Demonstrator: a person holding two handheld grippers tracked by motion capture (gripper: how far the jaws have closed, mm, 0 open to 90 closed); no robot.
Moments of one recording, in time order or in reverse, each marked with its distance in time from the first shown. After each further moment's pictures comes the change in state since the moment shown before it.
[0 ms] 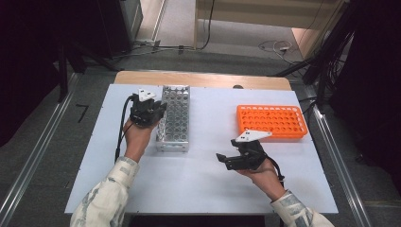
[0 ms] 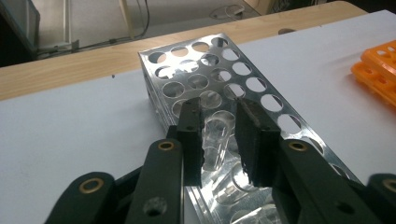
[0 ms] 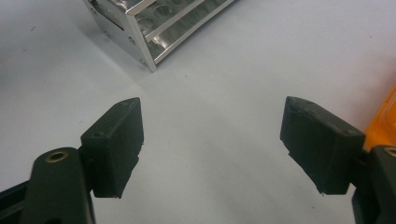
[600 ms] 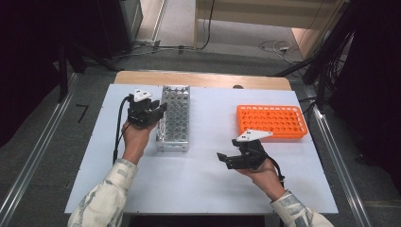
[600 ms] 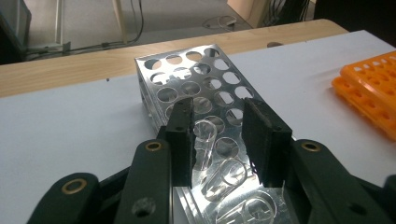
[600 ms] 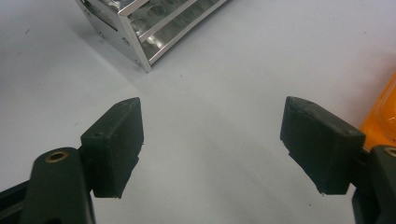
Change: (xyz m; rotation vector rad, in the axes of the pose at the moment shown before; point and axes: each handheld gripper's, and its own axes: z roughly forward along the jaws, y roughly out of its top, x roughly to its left) left arm 0.003 0.001 -0.013 -0.044 -0.034 -0.054; right arm -0.002 -0.001 0.000 -0.004 -0.008 0.023
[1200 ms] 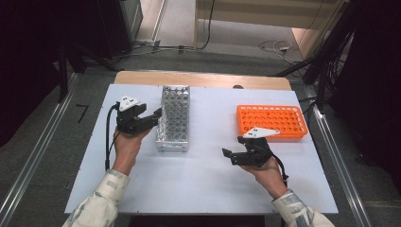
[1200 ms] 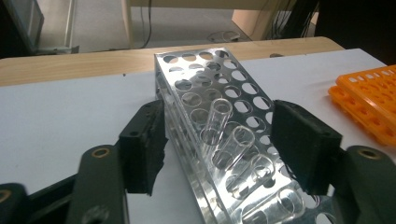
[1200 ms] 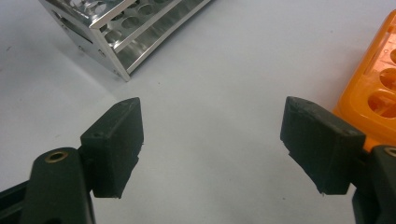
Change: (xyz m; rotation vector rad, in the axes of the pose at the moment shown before) left arm 0.008 -0.021 -0.030 -0.059 0.018 -0.054; right arm -0.014 -0.002 -0.005 -0.032 -0.038 0.055
